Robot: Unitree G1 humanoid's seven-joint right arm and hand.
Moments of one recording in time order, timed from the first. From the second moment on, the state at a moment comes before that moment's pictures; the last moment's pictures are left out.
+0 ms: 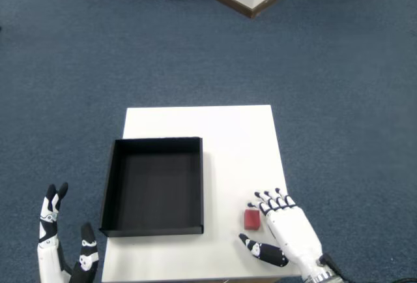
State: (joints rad) arm -0.42 -0.28 1.60 1.45 -0.12 -0.54 -1.12
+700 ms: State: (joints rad) arm -0.42 -0.28 1.61 1.45 -0.13 -0.52 -1.12
